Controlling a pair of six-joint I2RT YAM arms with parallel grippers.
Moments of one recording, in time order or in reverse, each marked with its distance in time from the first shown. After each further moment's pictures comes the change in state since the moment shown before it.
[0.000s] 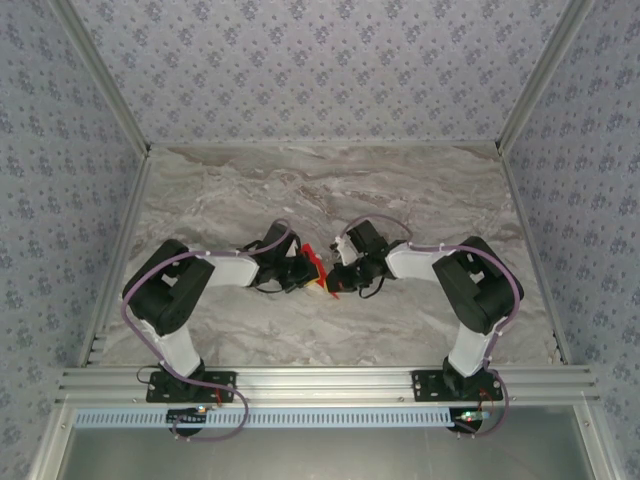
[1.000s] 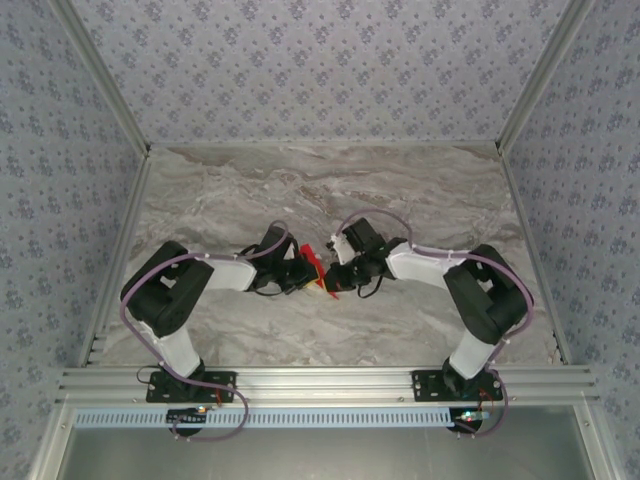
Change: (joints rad) left arm 0.000 -0.014 -0.052 0.092 0.000 -0.024; right arm 0.045 -0.057 0.033 -0.094 0.079 -0.026
